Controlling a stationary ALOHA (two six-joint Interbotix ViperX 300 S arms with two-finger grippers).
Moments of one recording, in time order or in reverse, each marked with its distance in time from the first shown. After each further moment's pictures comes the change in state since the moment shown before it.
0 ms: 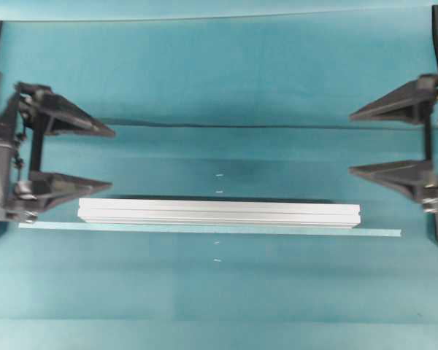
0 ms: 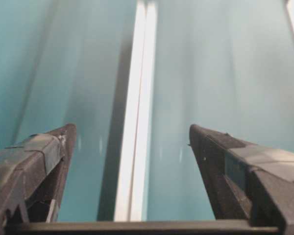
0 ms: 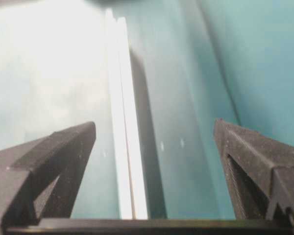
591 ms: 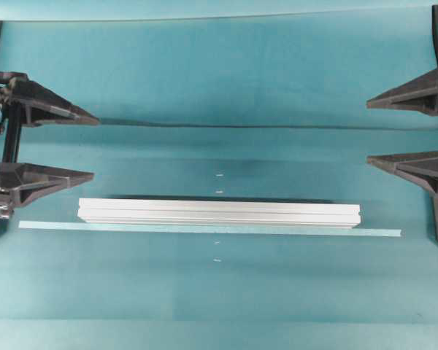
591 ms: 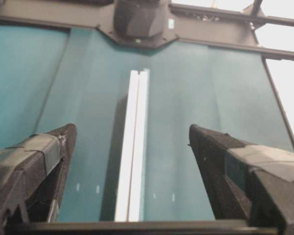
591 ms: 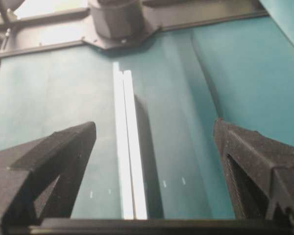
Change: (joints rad) left arm 0.000 -0.072 0.008 0.000 -0.034 0.002; right arm -0.002 -0.055 0.000 0.000 -0.055 0.000
